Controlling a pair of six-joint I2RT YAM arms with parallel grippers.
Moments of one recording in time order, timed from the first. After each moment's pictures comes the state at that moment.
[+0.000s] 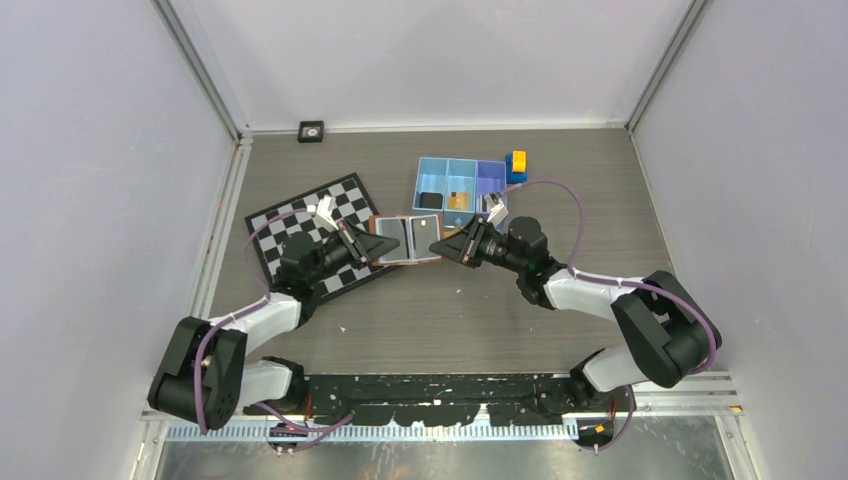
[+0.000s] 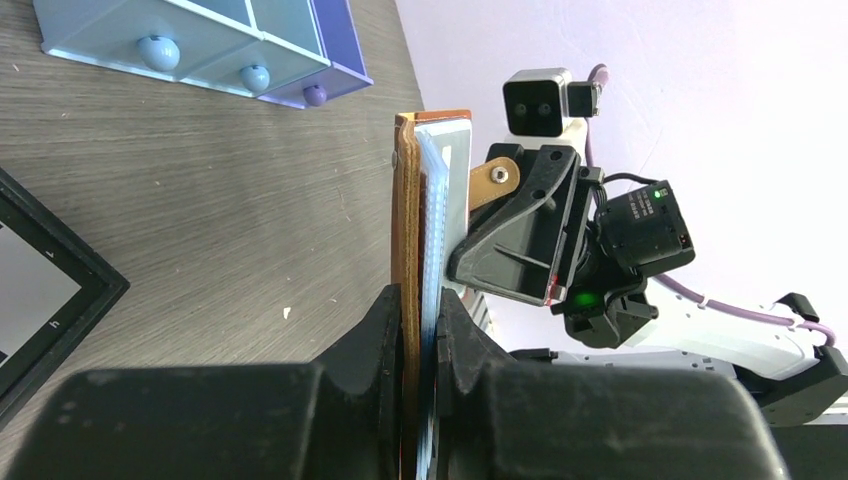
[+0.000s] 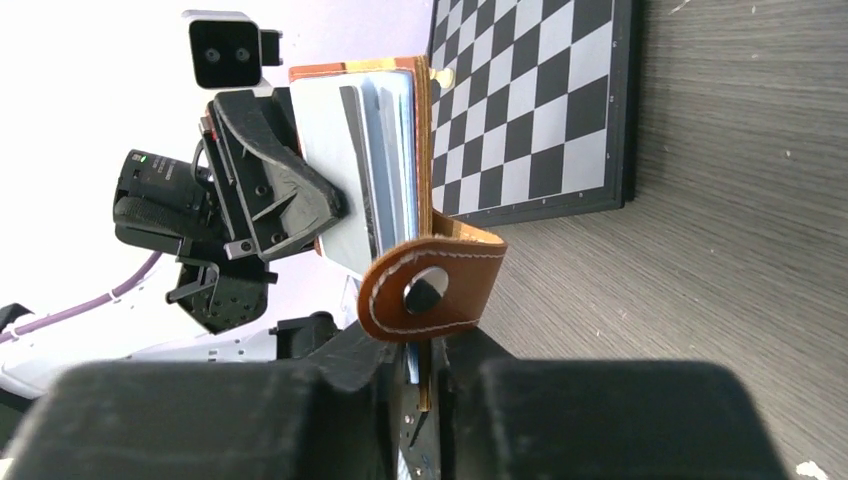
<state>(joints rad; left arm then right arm) -0.29 1.22 0.35 0.82 0.61 -1.11 0.57 1.44 0.55 0.74 -0.47 1.05</state>
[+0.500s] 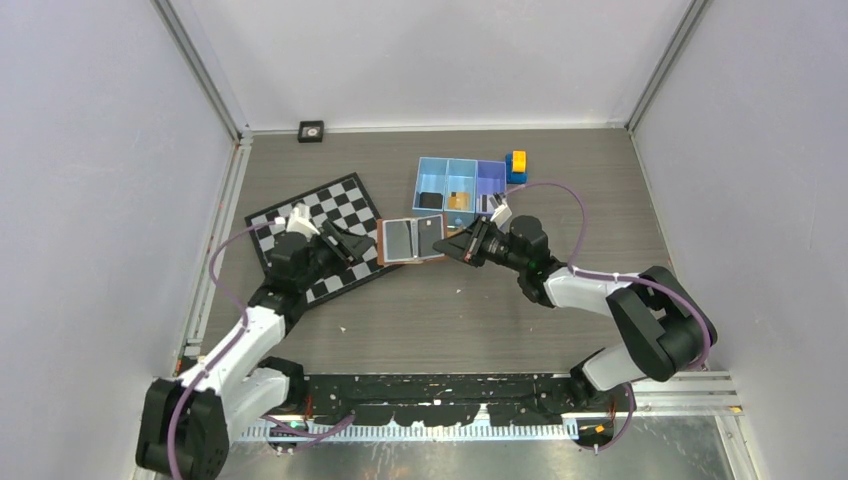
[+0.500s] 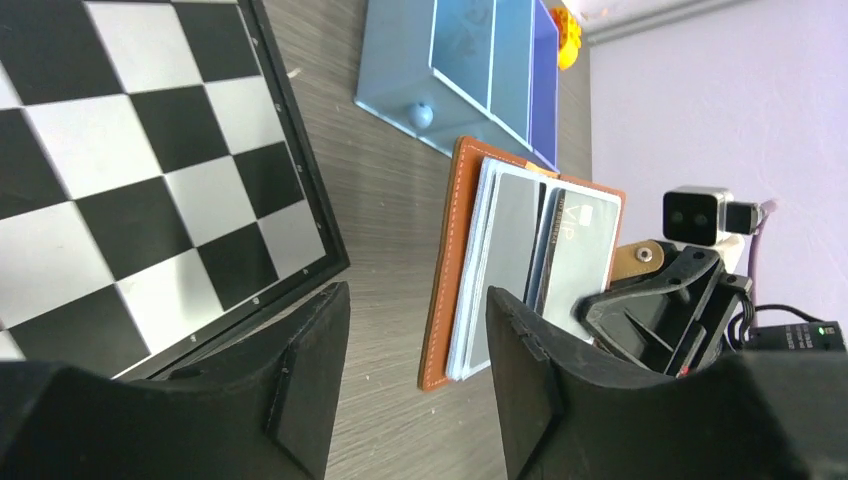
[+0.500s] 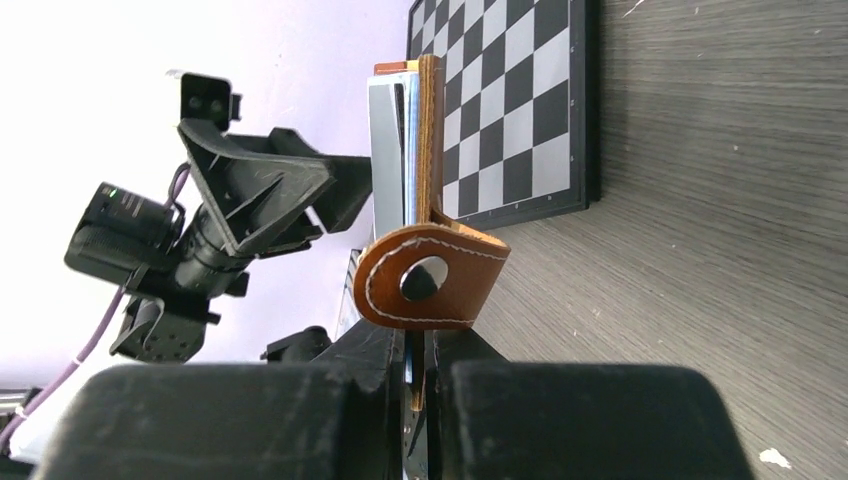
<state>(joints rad) -0.27 1.00 0.41 0.26 0.29 -0.95 0.55 1.47 0.54 0.75 -0.47 1.08</state>
